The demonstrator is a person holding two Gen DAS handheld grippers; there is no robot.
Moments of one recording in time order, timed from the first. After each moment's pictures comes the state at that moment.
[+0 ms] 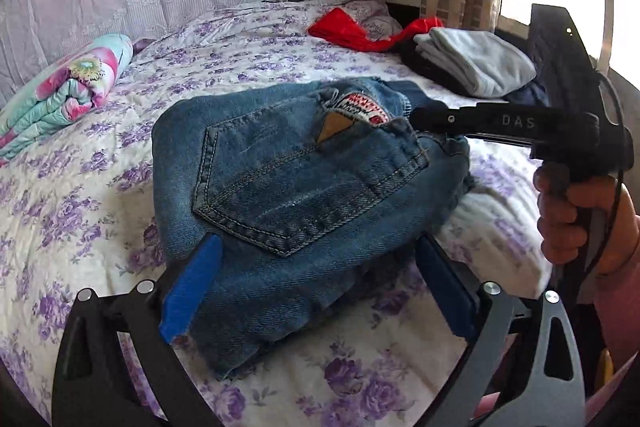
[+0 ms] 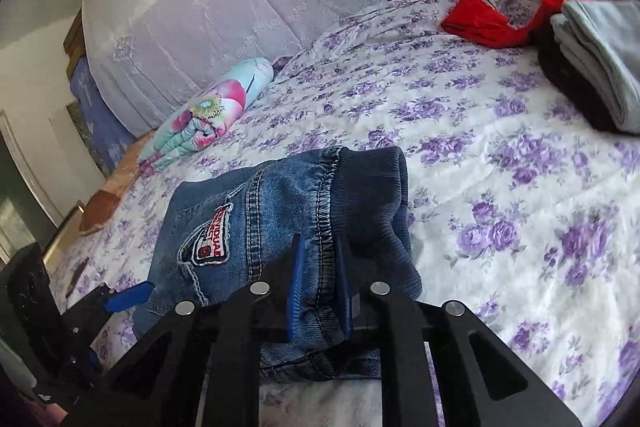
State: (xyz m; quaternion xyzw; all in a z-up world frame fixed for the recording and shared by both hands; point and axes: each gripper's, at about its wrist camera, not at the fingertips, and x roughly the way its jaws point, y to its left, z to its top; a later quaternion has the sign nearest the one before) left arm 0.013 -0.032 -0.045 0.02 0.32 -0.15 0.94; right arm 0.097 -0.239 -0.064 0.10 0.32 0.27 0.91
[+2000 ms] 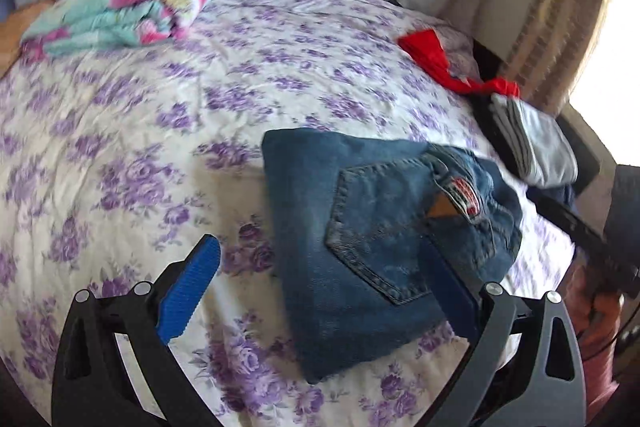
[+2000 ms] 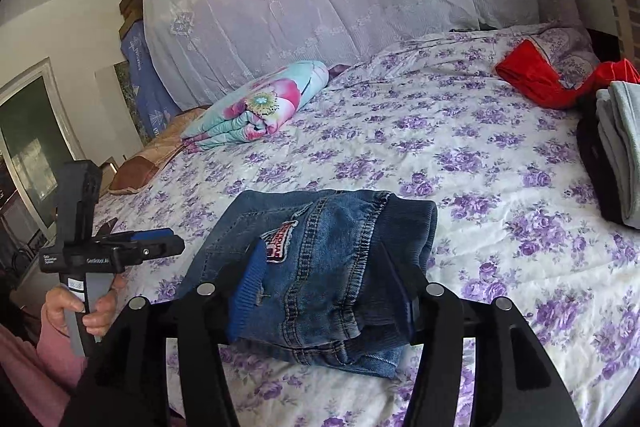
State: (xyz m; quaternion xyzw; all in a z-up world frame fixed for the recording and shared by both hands) left arm 0.045 0.058 -0.014 -0.15 0.39 -0.05 0.91; right arm 0.078 -0.252 -0.023 0.06 0.28 0.36 0.89
